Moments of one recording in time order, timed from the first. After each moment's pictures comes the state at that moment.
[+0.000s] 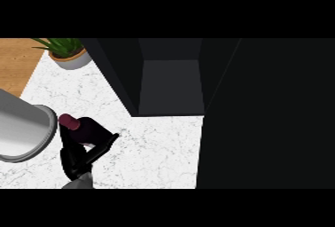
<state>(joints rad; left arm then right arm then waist) -0.07 0.00 0.11 -1.03 0.46 0.44 -0.60 0.15 -0.20 0.36 -2.52 -0.08 -0.02 0.44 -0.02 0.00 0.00</state>
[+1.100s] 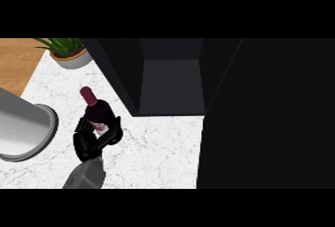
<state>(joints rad) -0.27 0.02 0.11 -0.75 0.54 0.41 -0.78 0.12 -0.20 0.32 -2.52 -0.08 0.00 0.47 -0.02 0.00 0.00</state>
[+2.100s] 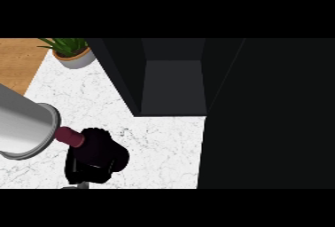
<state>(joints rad) 0.01 0.14 -0.16 -1.20 0.50 -0.04 -0.65 0.14 -0.19 0.32 -2.51 -0.08 0.00 0.45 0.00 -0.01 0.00</state>
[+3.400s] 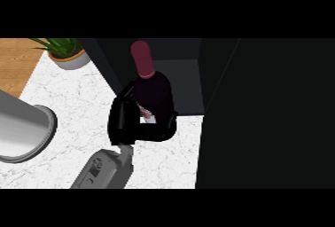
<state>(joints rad) -0.33 0.00 -0.38 -1.48 0.38 0.54 -0.15 0.13 -0.17 0.25 -2.51 -0.10 0.05 0.46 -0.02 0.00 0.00</state>
